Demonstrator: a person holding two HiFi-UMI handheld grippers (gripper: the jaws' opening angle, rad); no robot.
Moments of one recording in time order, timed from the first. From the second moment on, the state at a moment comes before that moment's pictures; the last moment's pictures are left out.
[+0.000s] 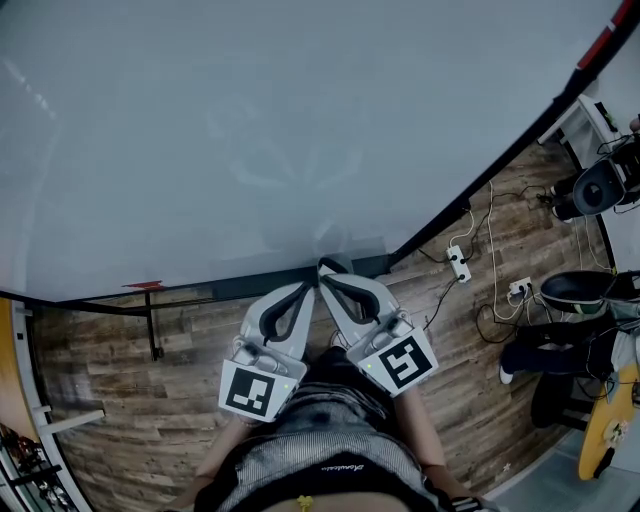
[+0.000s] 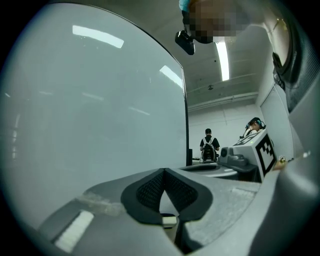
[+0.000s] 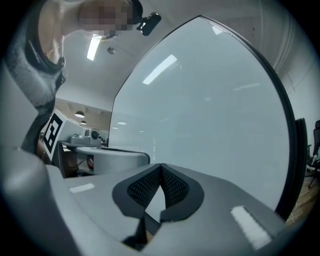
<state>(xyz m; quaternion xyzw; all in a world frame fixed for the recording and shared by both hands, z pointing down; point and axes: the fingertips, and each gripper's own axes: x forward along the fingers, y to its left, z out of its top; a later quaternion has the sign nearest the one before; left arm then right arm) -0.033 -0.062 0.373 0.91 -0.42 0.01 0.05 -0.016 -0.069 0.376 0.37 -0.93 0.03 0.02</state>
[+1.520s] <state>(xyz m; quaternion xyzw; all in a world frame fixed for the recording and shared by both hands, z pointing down) -0.032 -0.074 0.387 0.91 -0.41 0.03 0.07 -0.017 -0.077 0.378 0.37 -0.93 0.03 0.04</state>
